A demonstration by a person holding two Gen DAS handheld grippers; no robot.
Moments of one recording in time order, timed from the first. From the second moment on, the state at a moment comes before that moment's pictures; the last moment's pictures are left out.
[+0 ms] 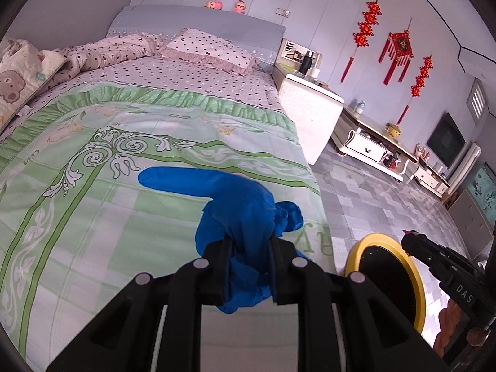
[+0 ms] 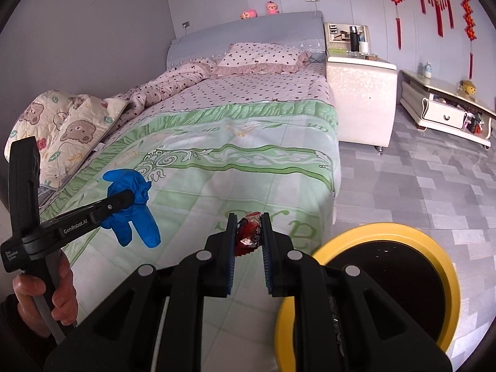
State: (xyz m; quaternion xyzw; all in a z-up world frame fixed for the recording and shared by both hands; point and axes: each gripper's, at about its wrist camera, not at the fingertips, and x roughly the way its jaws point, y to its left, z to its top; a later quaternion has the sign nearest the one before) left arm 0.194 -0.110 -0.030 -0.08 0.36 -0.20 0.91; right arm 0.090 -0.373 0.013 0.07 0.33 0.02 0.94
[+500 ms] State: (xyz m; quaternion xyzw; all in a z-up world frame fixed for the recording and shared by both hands) left arm 0.147 -0.234 -0.013 -0.01 0.37 -0.30 0.88; right arm 0.018 -0.467 0.034 0.10 0.31 -0.06 0.94
